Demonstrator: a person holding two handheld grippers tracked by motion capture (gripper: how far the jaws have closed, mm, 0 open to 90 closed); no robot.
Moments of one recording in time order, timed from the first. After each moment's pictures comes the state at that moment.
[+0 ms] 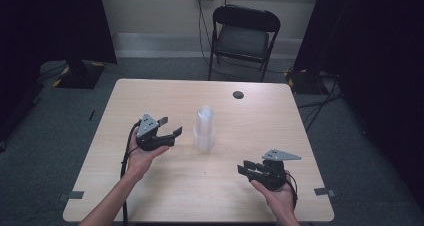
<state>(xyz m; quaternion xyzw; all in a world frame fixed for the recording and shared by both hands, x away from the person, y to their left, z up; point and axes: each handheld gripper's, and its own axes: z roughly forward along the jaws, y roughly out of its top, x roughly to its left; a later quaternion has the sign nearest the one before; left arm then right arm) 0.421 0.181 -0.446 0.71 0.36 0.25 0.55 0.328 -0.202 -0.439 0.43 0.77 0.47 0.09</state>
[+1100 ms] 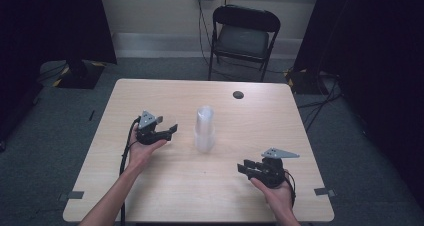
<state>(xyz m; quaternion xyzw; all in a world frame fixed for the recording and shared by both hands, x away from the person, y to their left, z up) 0.455 0.196 -0.479 0.72 0.41 0.24 0.51 0.339 -0.205 -0.451 0.45 0.76 0.47 0.08</state>
